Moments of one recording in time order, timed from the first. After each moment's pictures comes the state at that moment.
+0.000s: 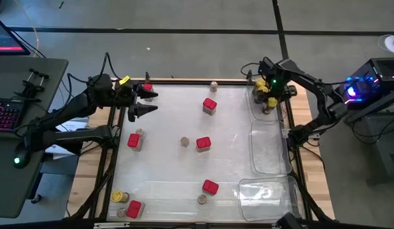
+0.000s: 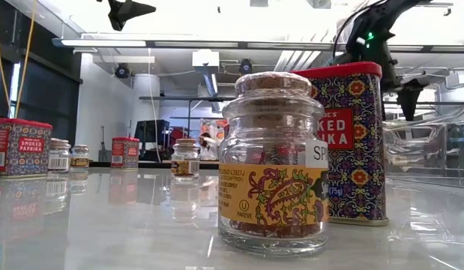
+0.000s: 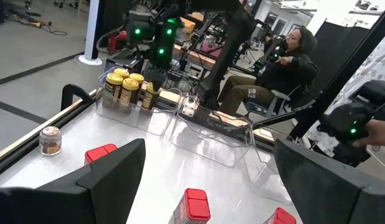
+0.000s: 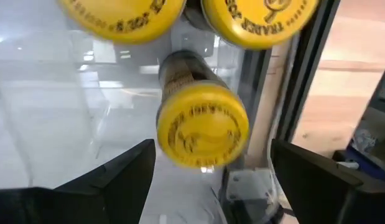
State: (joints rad) left arm 0.46 0.73 0.86 -0.30 0.37 -0.28; right arm -1.00 1.49 1.19 -1.43 0.09 0.49
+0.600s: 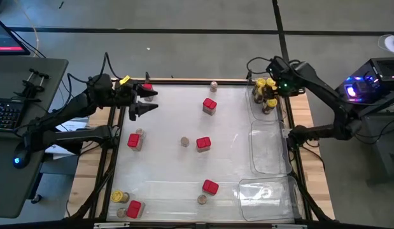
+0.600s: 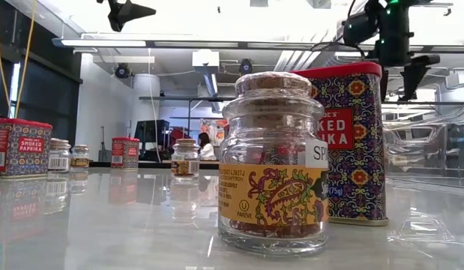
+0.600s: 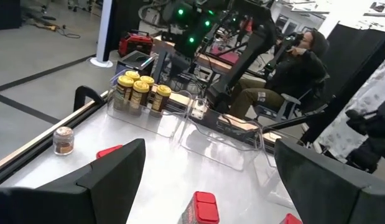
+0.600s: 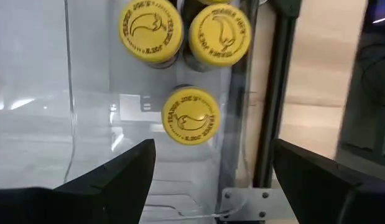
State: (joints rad) left arm 0.46 0.73 0.86 -0.30 0.33 -0.28; right arm -0.91 1.23 1.20 -1.41 0.20 0.54
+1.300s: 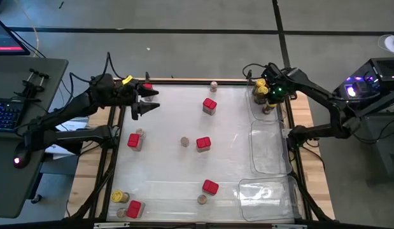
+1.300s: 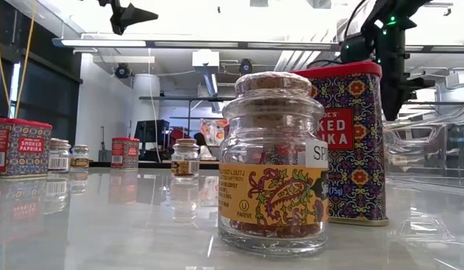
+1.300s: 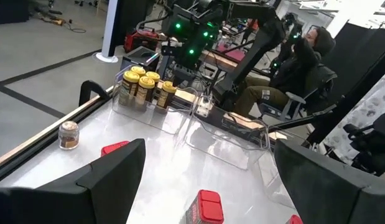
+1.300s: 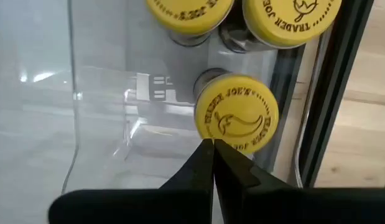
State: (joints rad) left arm 0.46 0.75 0.86 -0.29 0.31 -0.29; right arm -0.91 1.26 1.04 -1.24 0.08 0.50
